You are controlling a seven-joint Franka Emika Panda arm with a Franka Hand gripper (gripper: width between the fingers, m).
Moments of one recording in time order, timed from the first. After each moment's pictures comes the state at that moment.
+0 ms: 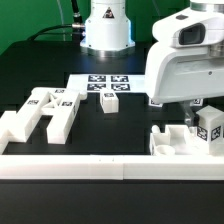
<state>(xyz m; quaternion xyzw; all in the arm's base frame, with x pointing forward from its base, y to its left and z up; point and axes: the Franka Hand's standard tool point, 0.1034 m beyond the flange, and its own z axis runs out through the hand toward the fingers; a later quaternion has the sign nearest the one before) 0.696 0.108 0.086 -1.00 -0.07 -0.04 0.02</state>
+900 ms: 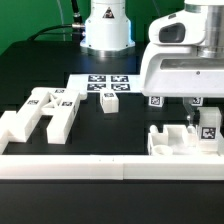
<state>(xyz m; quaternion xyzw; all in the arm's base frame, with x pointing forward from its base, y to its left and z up) 0.697 0.102 0.084 -0.99 0.15 -0.03 0.03</state>
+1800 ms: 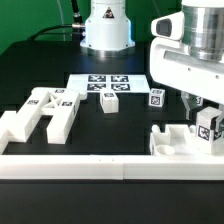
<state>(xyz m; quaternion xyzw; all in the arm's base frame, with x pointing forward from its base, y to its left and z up) 0.694 0.097 0.082 -0.86 0.51 -0.01 0.03</state>
